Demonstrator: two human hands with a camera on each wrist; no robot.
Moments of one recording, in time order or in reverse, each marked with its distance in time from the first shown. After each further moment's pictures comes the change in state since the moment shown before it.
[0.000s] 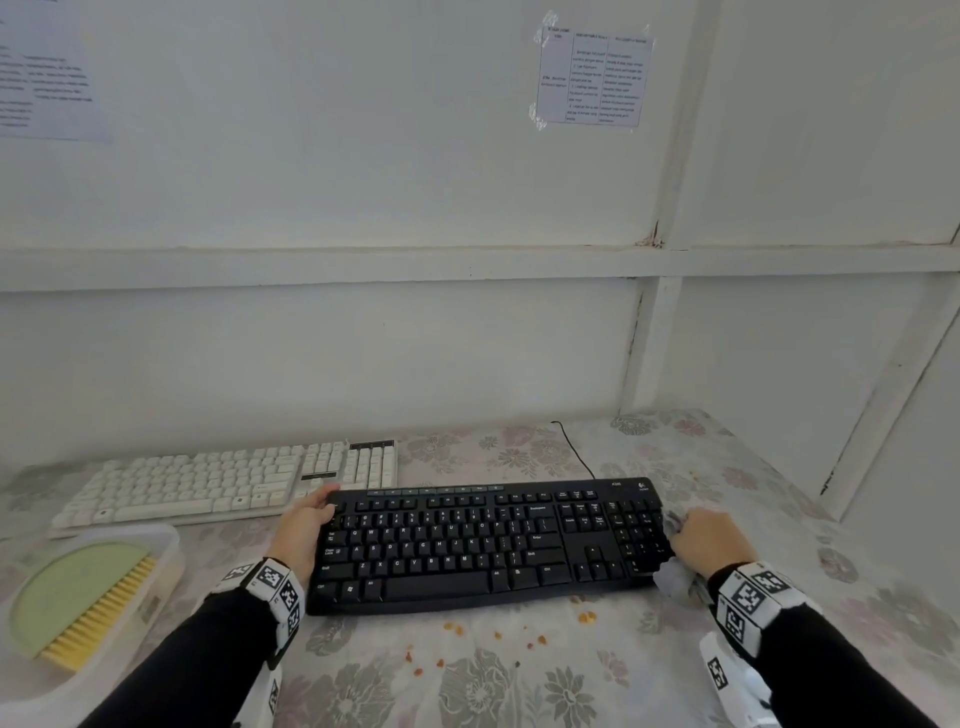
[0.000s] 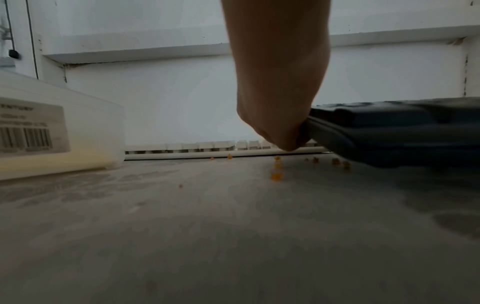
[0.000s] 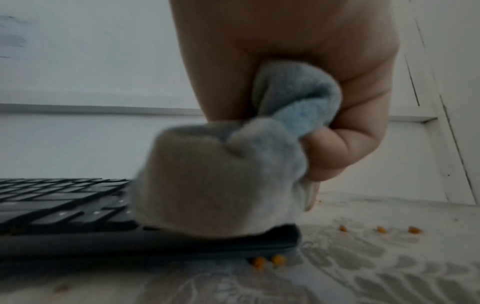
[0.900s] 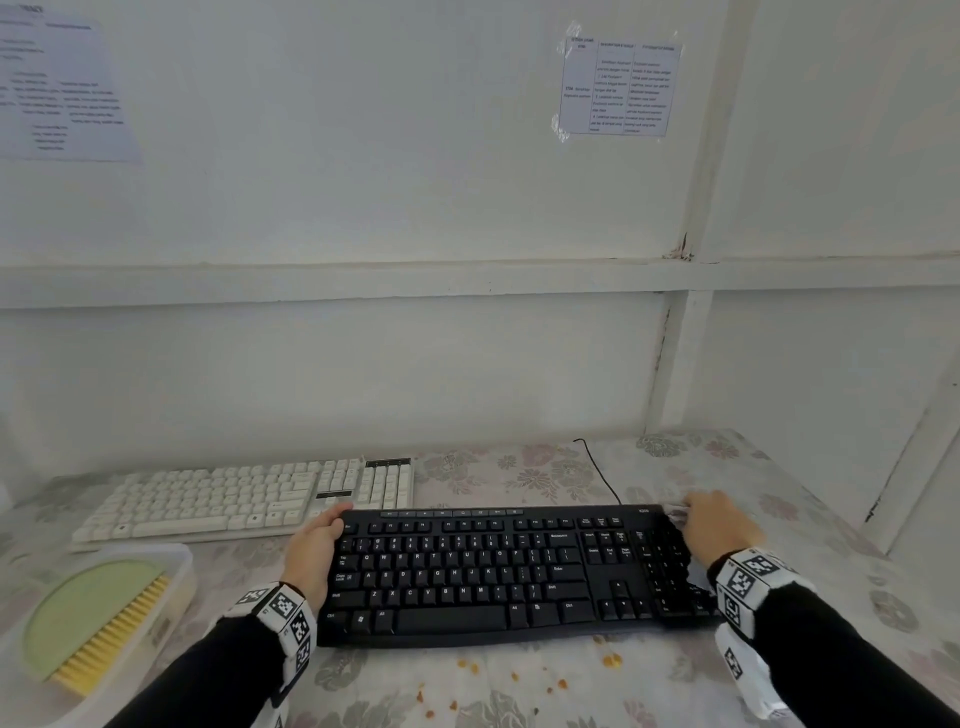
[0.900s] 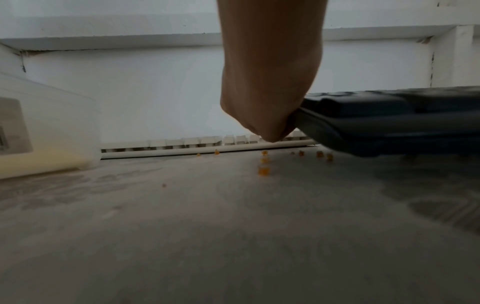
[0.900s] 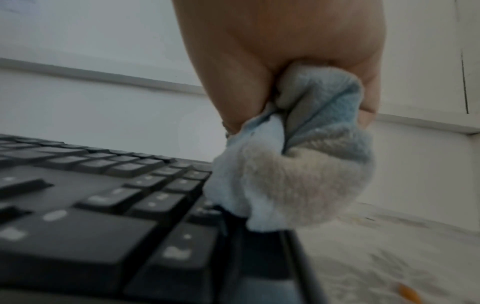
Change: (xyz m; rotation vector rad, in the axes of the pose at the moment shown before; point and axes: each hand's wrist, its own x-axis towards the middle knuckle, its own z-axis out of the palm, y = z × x) left_hand 0.018 -0.009 -0.007 0.023 0.101 0.037; right_hand 0.043 -0.021 -0.008 0.008 0.142 -0.089
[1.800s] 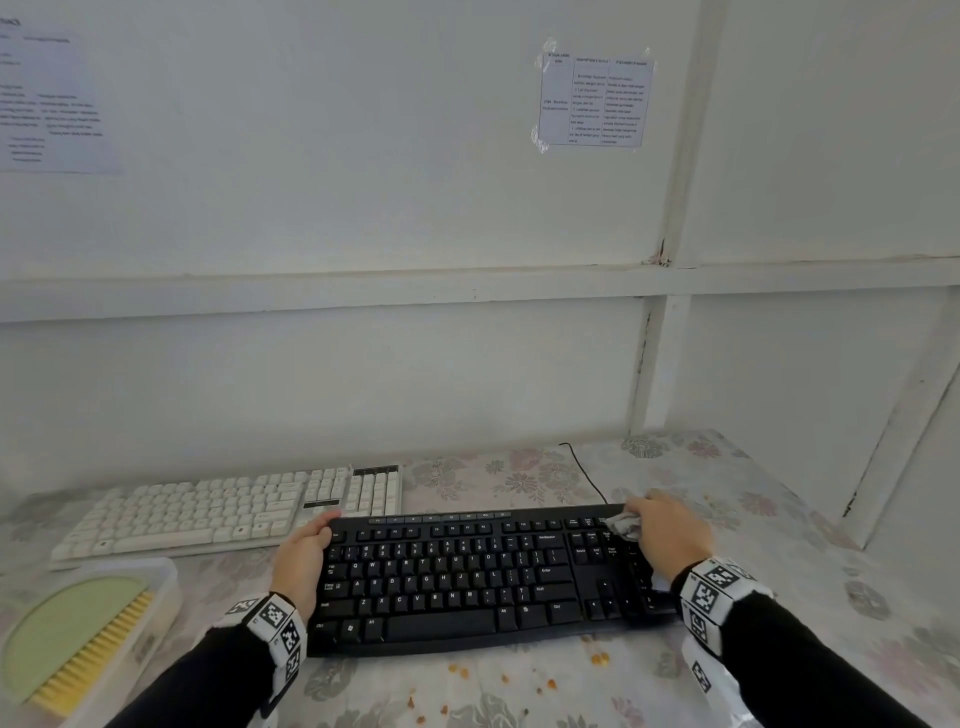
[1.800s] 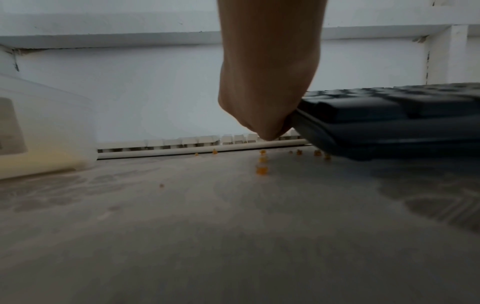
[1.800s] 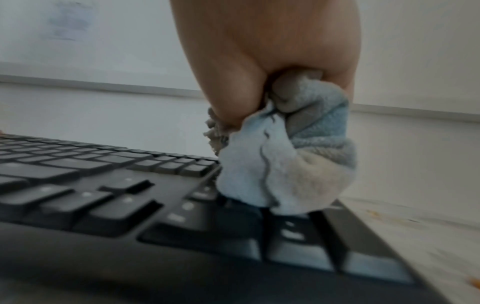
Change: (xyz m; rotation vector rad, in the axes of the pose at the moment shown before) left_hand 0.008 -0.005 -0.002 0.064 0.006 0.083; right_hand -0.016 -0.022 0.014 -0.037 0.035 -0.220
